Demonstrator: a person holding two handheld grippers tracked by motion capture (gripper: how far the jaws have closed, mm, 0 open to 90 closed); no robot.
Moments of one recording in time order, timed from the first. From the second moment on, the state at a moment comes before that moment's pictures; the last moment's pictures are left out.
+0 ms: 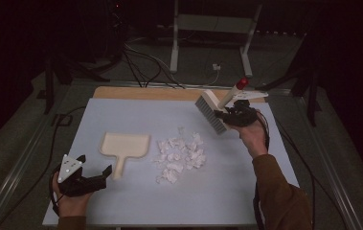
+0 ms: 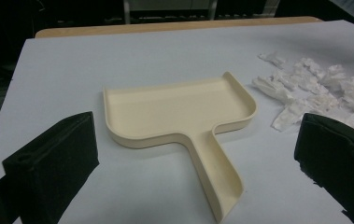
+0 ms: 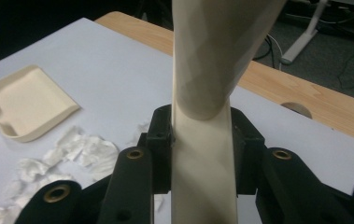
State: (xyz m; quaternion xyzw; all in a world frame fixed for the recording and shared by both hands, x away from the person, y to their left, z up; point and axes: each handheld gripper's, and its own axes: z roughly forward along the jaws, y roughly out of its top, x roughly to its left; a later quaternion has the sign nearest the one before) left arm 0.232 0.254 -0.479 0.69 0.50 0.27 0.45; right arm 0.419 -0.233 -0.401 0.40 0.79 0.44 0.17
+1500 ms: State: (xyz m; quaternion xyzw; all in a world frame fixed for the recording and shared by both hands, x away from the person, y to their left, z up) left arm 0.234 0.264 -0.480 0.67 0.51 0.25 0.47; right arm 0.452 -0.215 -0.453 0.43 0.82 0.32 0.22
